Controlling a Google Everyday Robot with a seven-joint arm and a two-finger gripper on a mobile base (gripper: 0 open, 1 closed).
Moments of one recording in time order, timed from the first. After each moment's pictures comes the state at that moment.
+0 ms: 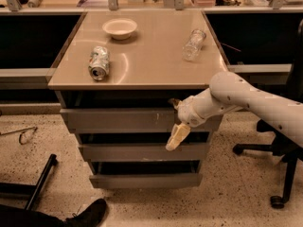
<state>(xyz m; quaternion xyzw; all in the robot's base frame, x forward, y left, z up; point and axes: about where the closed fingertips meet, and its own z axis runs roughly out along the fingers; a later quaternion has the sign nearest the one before) 0.597 -0.069 0.647 -0.64 0.68 0.20 0.30</state>
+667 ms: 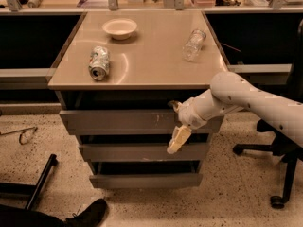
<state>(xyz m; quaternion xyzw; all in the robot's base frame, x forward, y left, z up) 0.584 -0.068 0.647 -0.65 0.67 0.22 0.28</state>
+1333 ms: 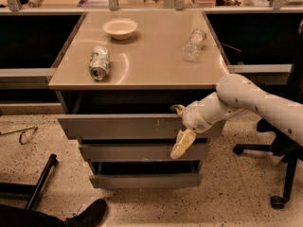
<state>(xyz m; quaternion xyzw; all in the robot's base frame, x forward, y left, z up) 0.560 -0.076 0.651 -0.64 0.67 0.24 0.27</state>
